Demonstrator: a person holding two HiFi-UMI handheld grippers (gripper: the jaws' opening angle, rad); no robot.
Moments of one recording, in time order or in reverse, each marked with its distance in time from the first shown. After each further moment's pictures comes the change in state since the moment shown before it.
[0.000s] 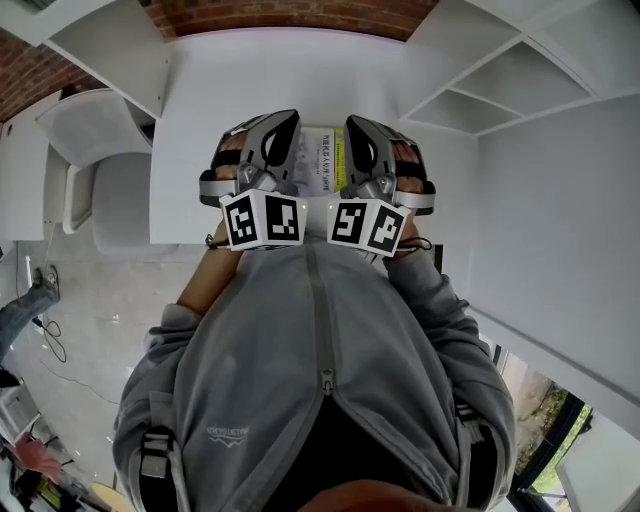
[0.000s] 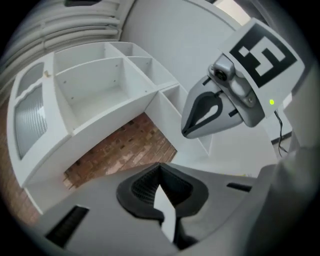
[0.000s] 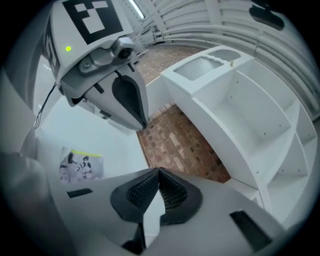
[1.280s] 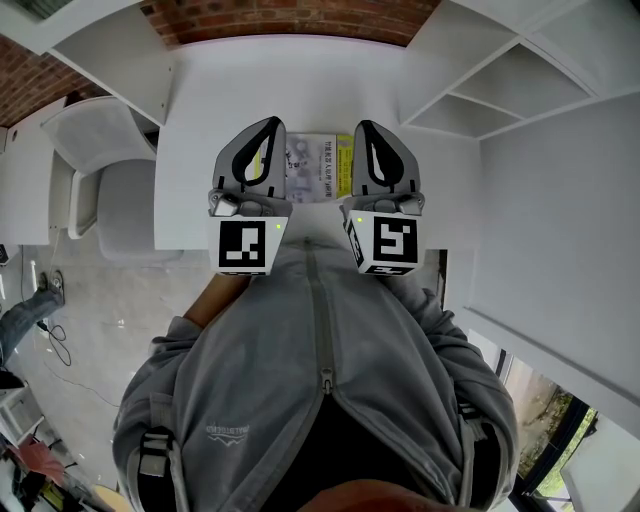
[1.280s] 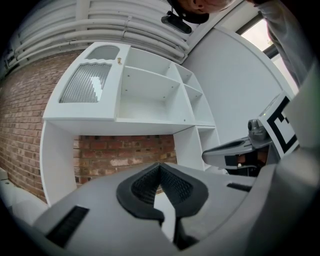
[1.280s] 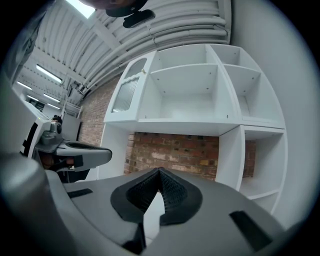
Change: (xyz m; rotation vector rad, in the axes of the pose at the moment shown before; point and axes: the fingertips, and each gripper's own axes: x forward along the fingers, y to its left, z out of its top) left arm -0.041 0.049 0.027 -0.648 -0.295 0.160; right arm -0.032 -0.052 0.016 0.866 -0.281 -0.086
